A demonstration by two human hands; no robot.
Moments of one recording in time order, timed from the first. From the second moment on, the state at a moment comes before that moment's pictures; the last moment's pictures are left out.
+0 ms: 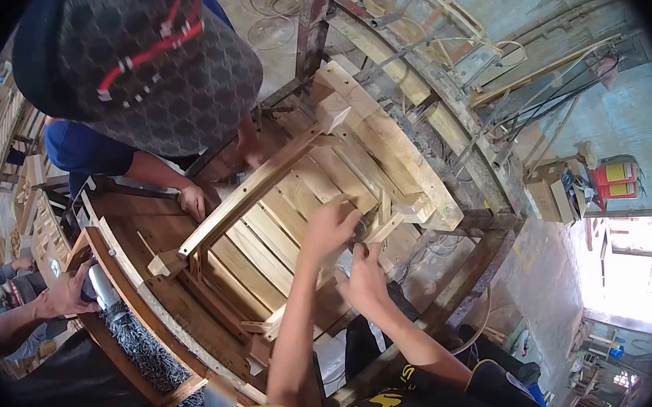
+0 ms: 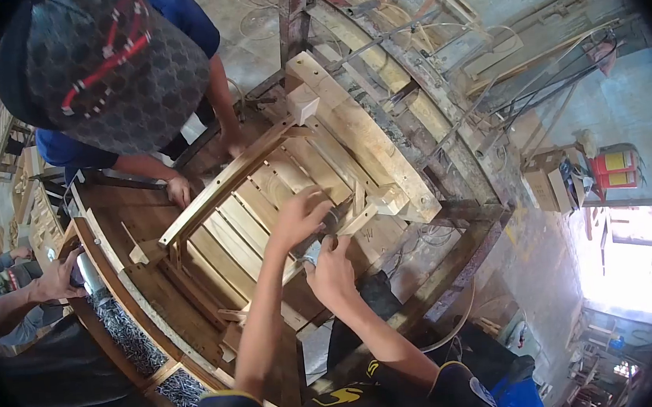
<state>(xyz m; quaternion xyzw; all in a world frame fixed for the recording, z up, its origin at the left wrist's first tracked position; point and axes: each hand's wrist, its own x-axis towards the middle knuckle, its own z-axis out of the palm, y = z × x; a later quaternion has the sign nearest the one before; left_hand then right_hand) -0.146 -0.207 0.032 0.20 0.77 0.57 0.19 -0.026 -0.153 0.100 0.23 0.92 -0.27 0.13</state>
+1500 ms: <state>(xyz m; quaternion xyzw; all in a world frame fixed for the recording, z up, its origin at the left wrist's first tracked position) -0.015 -0.097 0.069 -0.37 0.14 0.89 0.24 -0.034 0.084 0.250 0.11 0.80 -0.45 0.38</state>
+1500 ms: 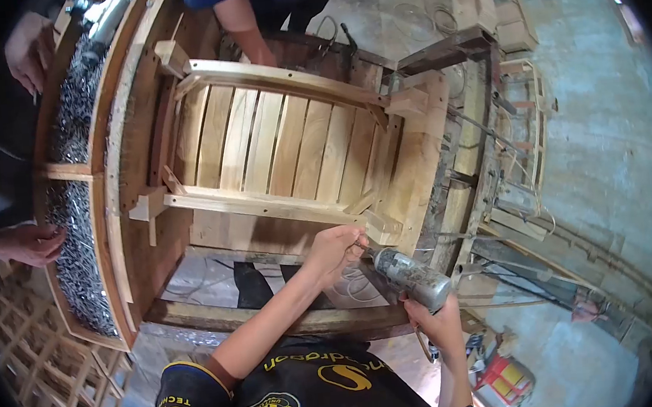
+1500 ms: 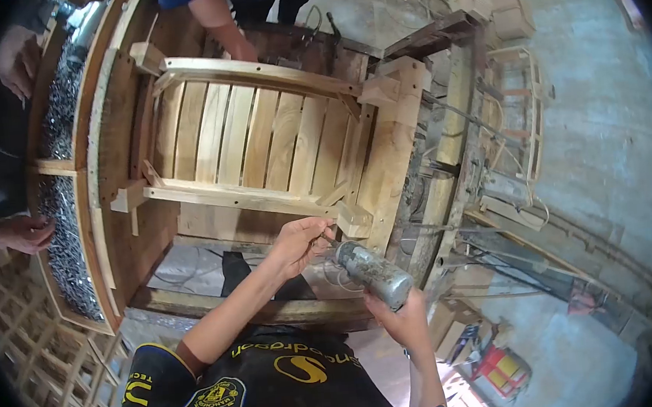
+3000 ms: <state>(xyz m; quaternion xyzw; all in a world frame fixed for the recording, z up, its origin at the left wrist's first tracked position) -0.121 -0.048 0.031 -0.57 -0.35 0.74 0.00 -0.277 -0.062 0.171 -0.34 0.87 0.07 0.36</state>
